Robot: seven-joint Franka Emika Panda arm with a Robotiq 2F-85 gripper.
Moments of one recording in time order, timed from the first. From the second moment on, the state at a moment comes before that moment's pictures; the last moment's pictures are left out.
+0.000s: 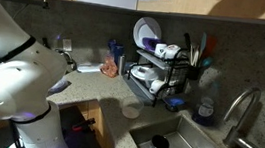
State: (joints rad) arm -0.71 -0.61 0.16 -2.38 -0.05 3.18 0.21
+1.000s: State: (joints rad) arm -0.58 -0.52 0.02 -2.33 -0.05 3.22 0.14
